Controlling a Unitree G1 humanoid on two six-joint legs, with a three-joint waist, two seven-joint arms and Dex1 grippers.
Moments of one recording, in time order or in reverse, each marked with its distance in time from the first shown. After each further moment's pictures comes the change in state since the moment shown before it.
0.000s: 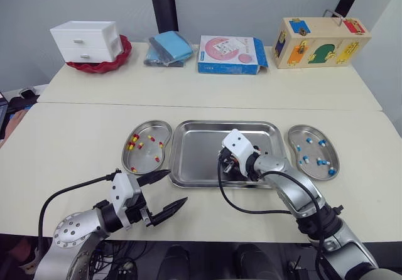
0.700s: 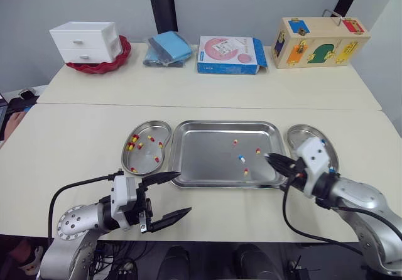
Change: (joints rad) left arm -0.088 -0.014 -0.027 0.104 -0.074 -0.140 -0.246; right arm 0.561 -0.184 -0.668 -0.517 0.293 -0.059 0.151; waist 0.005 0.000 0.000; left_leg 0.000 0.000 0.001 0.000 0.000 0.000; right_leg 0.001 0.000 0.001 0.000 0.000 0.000
